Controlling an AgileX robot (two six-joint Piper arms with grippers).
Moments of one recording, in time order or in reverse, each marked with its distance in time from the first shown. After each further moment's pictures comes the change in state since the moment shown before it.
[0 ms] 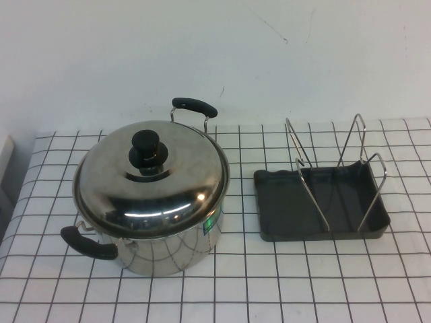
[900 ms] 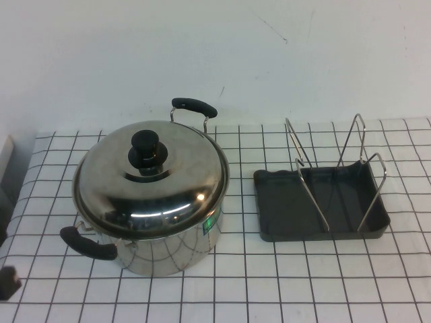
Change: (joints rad) right arm 0.000 0.456 -0.134 0.333 0.453 -0.447; left arm 0.000 0.516 -0.488 -0.140 0.984 0.186
